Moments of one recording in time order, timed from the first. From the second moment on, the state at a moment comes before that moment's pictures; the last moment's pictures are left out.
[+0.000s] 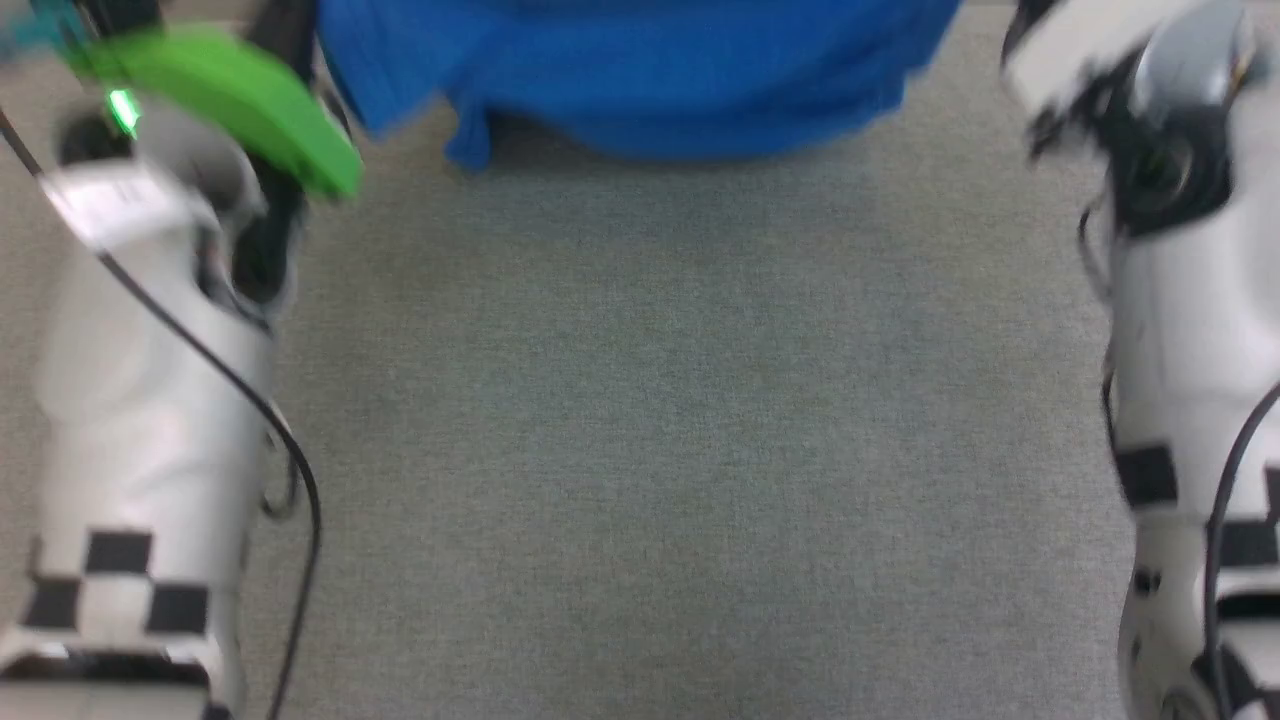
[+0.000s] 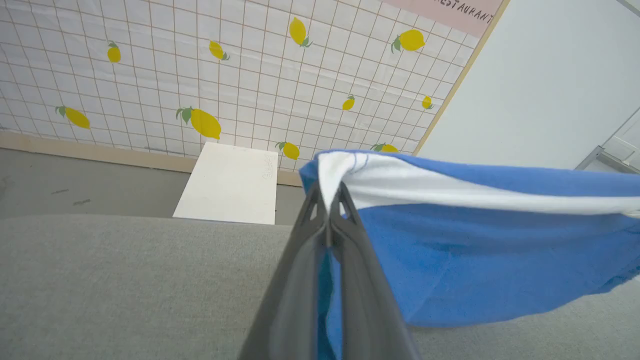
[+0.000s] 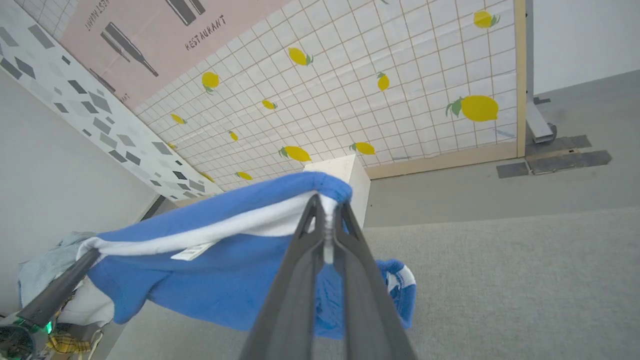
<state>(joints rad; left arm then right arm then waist) -0.93 0.26 -0.17 0.58 -0.61 -0.12 0.06 -1.00 -0.05 -0.10 0.55 0.53 0.13 0.37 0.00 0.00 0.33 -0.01</state>
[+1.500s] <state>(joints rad) -0.30 0.35 -0.28 0.11 -0.90 0.07 0.28 -0.12 -0.04 -0.18 -0.08 0.54 0.13 0.69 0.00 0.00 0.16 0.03</state>
